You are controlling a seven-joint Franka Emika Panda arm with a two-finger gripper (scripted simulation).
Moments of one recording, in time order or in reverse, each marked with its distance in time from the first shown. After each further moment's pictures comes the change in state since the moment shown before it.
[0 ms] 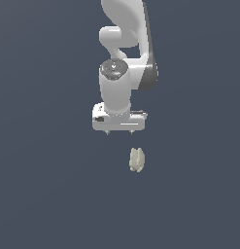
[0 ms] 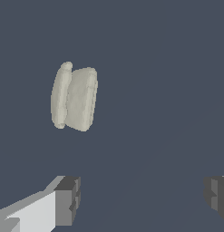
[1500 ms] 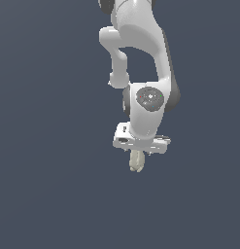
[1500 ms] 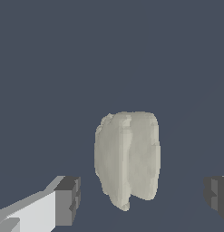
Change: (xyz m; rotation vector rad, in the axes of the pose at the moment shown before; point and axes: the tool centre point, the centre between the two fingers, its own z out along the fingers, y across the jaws) arm 0.066 -0.075 0.045 -0.041 0.024 0.129
